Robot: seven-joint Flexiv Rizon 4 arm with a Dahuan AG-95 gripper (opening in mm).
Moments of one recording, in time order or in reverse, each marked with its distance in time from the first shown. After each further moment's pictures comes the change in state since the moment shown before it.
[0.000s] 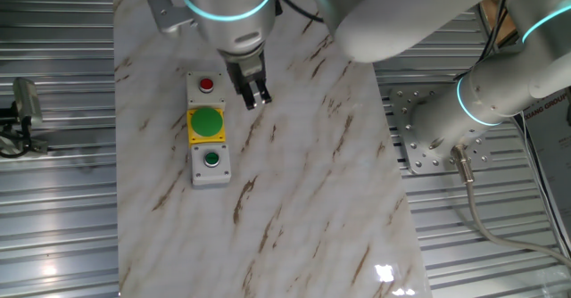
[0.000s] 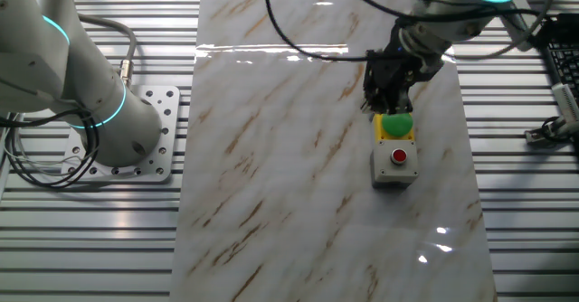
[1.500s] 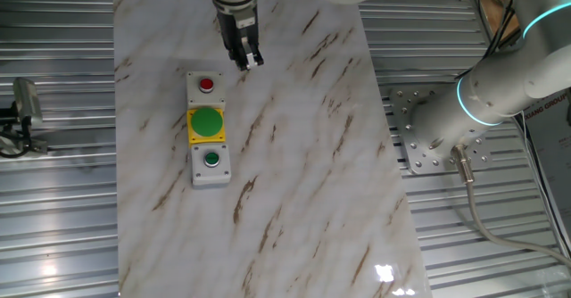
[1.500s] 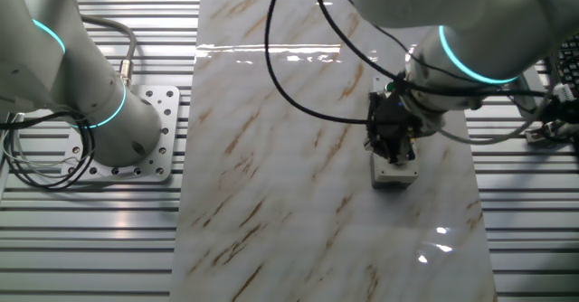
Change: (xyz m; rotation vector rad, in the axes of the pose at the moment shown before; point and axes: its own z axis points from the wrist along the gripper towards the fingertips) arm 0.008 -0.054 0.010 -0.066 -0.050 0.040
